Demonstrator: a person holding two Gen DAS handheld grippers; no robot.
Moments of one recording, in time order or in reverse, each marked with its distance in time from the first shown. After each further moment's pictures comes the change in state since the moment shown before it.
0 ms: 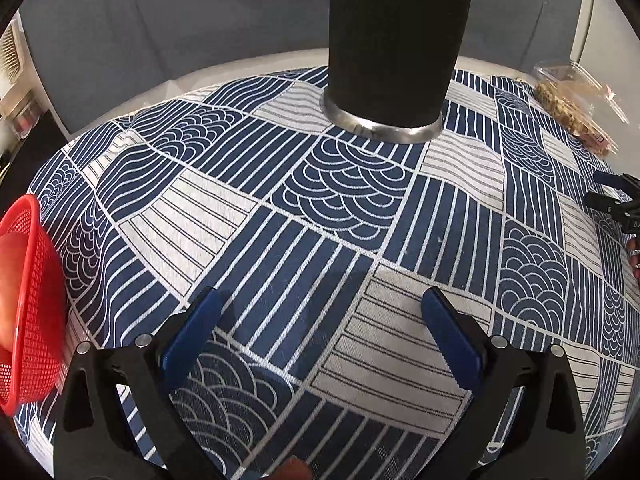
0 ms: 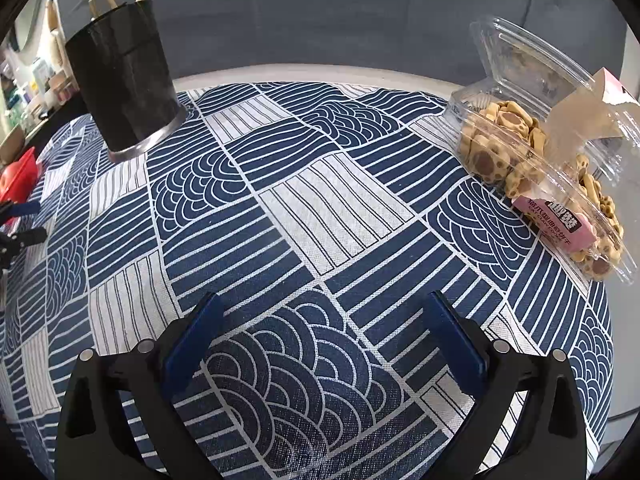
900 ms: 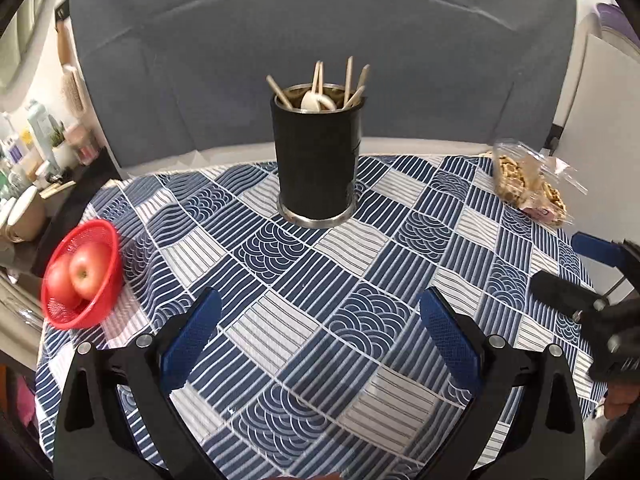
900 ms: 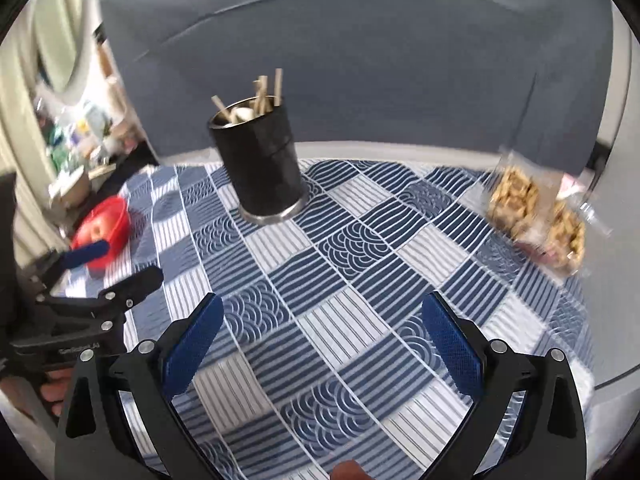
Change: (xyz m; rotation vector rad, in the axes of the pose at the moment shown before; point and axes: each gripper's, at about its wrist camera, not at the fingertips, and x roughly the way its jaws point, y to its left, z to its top) left arm -0.156 -0.102 0.031 -0.120 -0.149 0.109; right arm -0.167 0.118 0.026 0.017 -0.101 0.069
